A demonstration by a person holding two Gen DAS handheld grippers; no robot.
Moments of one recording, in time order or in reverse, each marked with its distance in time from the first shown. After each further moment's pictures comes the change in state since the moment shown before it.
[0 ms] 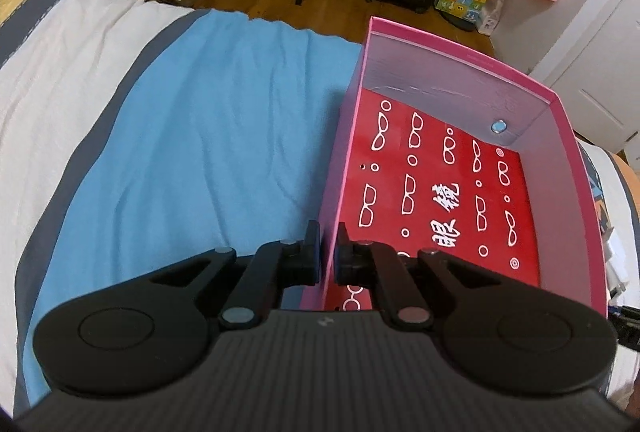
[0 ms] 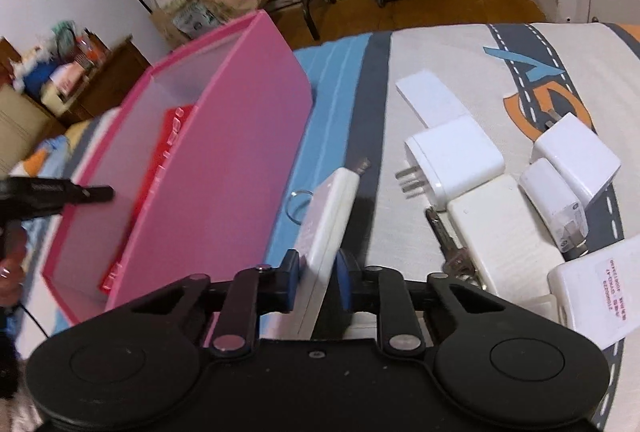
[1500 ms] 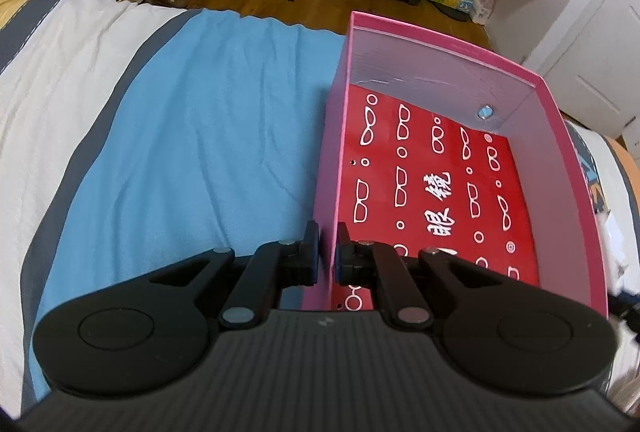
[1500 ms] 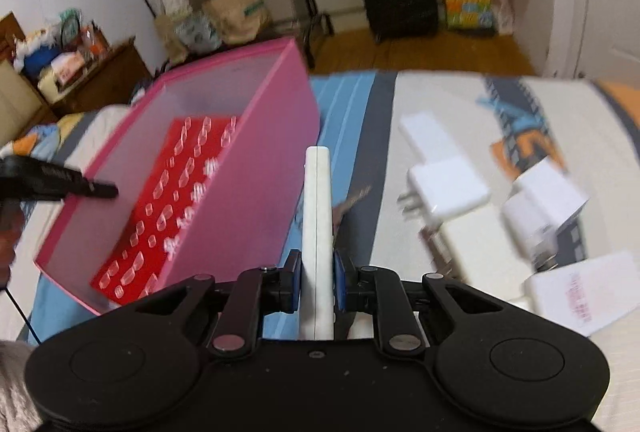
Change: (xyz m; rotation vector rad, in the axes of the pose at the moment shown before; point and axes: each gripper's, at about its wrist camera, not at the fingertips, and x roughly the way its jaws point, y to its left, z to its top) left arm -0.008 -0.011 -0.004 0.044 0.009 0.010; right arm -0.035 0.040 -0.014 -0.140 -0.131 -0.147
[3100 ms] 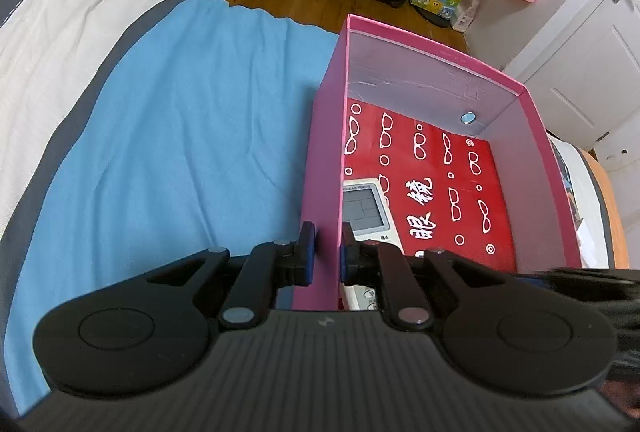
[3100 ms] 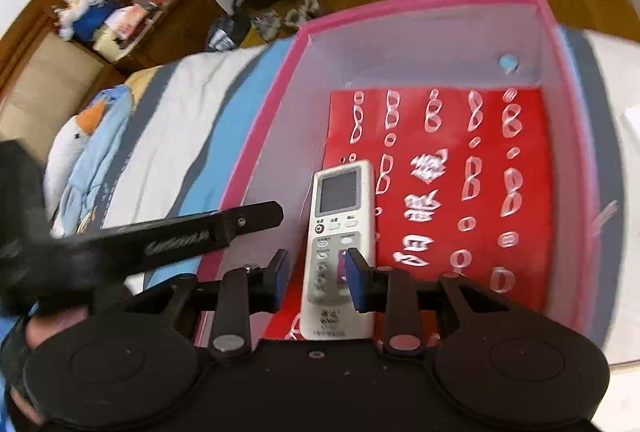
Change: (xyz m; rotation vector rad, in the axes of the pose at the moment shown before) left arm 0.003 0.017 -0.005 -0.053 0.004 -0.108; right arm 0.080 0.146 0.057 -0.017 0.270 0.269
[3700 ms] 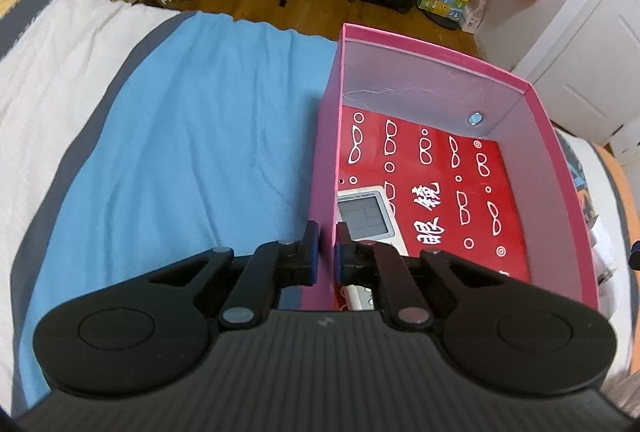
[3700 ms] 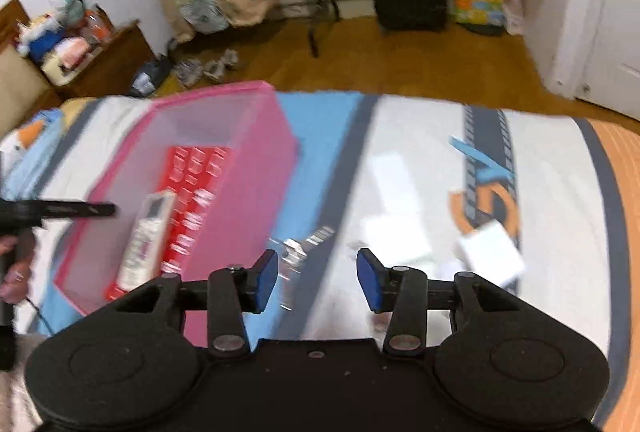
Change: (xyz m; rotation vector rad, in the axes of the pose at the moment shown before) left arm -0.003 -0.014 0.000 0.047 -0.029 0.066; right arm -0.127 -0.147 -0.019 -0.030 -0.104 -0.293
